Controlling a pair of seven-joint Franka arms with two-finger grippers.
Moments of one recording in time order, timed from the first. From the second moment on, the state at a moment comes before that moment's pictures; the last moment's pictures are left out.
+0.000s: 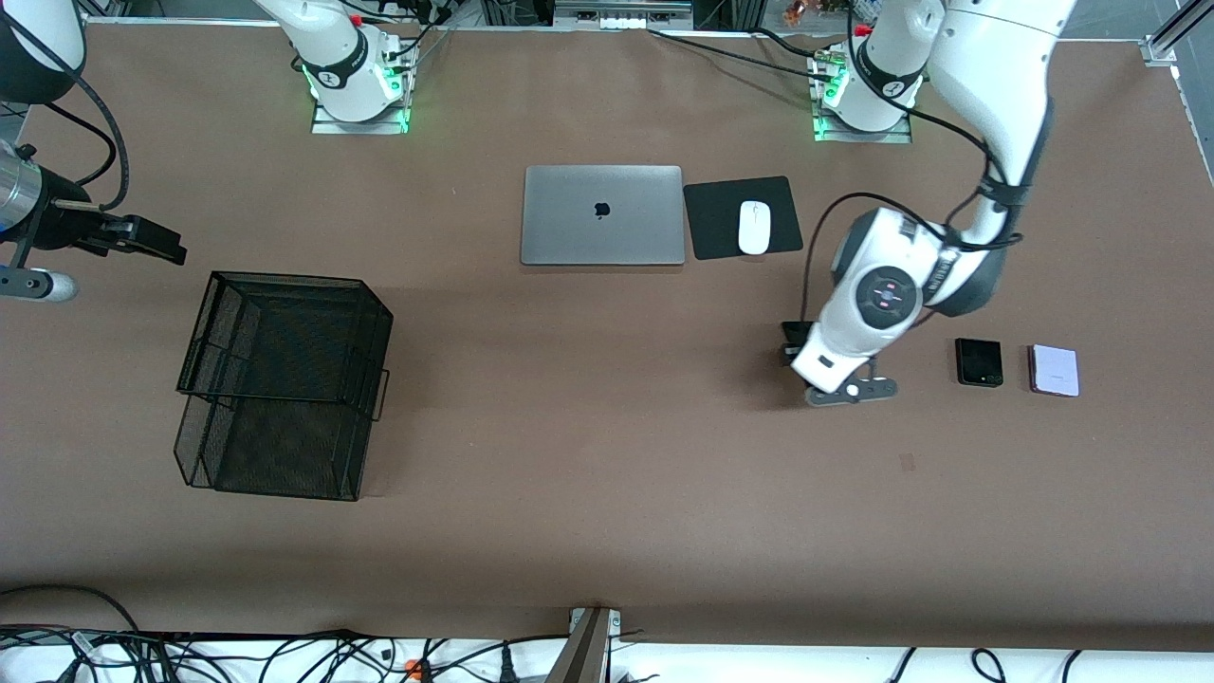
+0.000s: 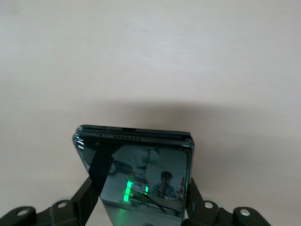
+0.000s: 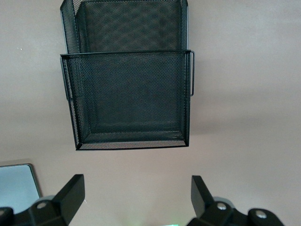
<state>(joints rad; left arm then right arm) -0.30 0.51 -0.06 -1.87 0.10 2.27 -0.58 -0.06 0.09 0.04 -1.62 -0.02 1.58 0.08</state>
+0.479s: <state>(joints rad) -0.51 0.63 -0.07 -1.68 0.10 2.24 -0.90 -0.06 0.09 0.04 -1.62 -0.02 1.57 0.08</state>
